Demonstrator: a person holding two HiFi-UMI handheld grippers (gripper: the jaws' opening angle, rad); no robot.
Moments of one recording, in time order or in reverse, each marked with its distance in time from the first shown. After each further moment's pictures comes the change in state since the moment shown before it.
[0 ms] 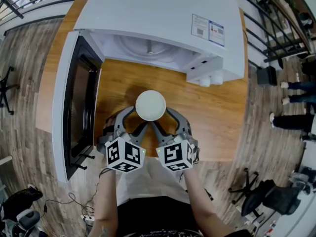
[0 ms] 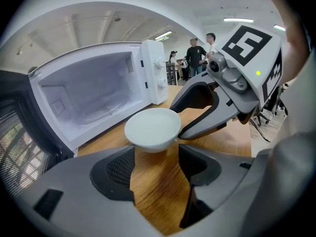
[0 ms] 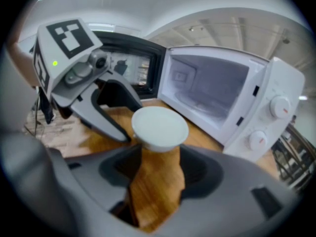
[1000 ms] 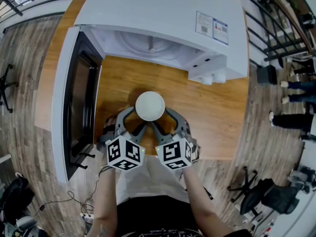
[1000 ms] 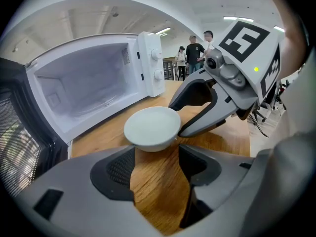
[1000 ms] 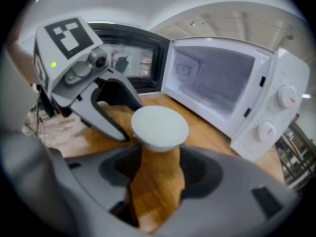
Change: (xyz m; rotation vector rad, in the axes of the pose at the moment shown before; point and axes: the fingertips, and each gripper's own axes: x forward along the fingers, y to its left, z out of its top) left arm 0.006 -0.010 -0.022 0.004 0.040 -0.035; right arm 0.009 0.014 -0.018 0.002 0.054 0.031
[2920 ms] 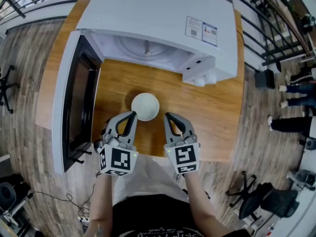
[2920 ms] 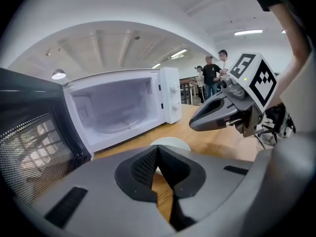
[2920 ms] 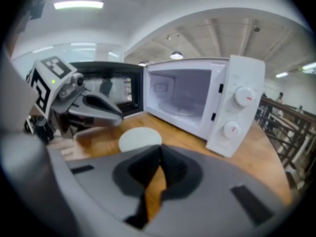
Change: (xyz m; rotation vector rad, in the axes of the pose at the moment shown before) left arm -0.050 0.029 0.049 -0.137 -0.251 0.190; right arm -0.049 -0.043 0.023 0.219 -0.177 -0.075
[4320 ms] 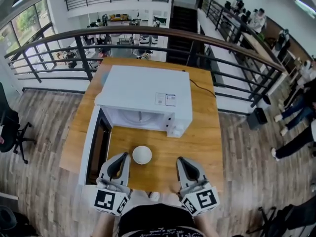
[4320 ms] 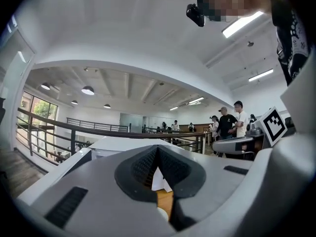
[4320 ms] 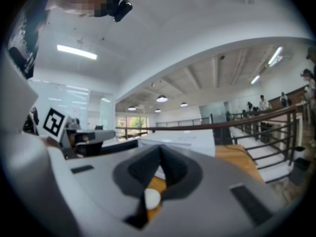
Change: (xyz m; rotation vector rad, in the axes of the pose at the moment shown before) left arm -0.150 0.022 0.193 -0.267 -0.488 0.132; right arm -0.199 -0.035 0.144 0.203 -0.496 -0.066
